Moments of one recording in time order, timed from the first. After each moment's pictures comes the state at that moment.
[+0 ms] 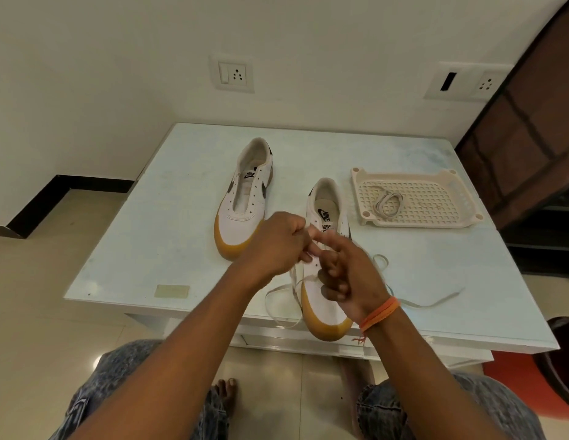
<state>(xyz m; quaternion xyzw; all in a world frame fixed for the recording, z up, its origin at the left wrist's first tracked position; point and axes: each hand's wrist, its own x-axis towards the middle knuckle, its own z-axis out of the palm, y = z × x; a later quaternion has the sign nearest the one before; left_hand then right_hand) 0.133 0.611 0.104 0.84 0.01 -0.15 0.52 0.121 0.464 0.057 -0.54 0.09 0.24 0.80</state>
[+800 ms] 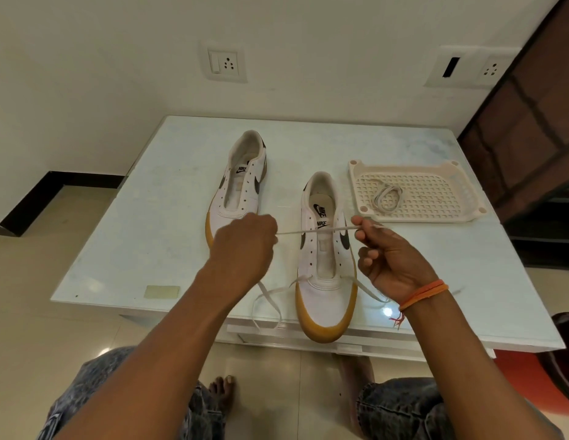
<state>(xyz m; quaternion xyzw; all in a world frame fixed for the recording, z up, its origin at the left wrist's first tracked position) 0.139 0.629 0.087 1.00 -0.05 -0.03 0.04 0.159 0.401 0.045 -0.47 0.15 0.20 0.85</state>
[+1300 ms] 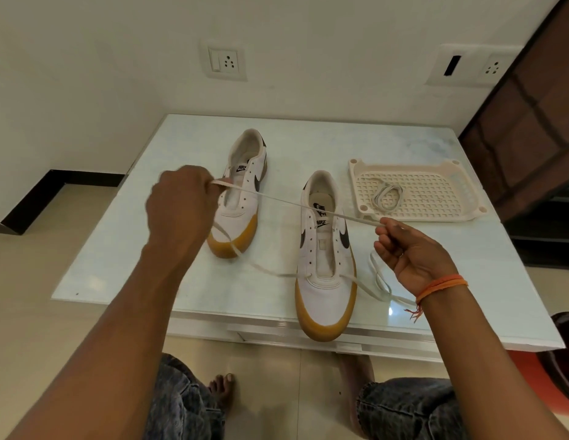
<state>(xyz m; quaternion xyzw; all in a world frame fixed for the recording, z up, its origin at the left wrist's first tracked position) 0.168 0.700 0.101 0.96 0.10 0.19 0.17 0.168 0.373 0.040 -0.49 0.24 0.08 0.84</state>
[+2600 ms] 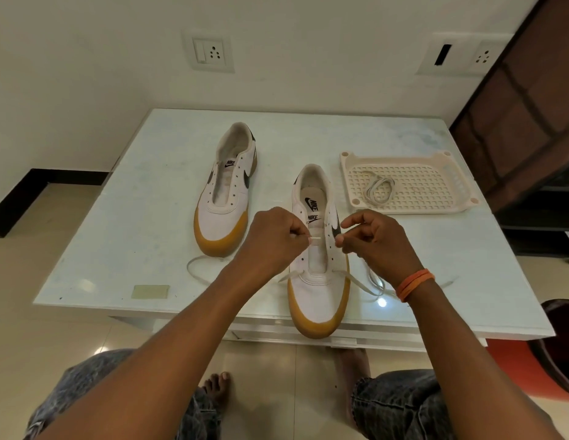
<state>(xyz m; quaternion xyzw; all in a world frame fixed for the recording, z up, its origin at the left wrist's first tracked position) 0.155 0.592 0.066 0.94 -0.05 -0.04 0.35 0.163 0.397 0.041 -0.84 -0.01 0.06 0.53</state>
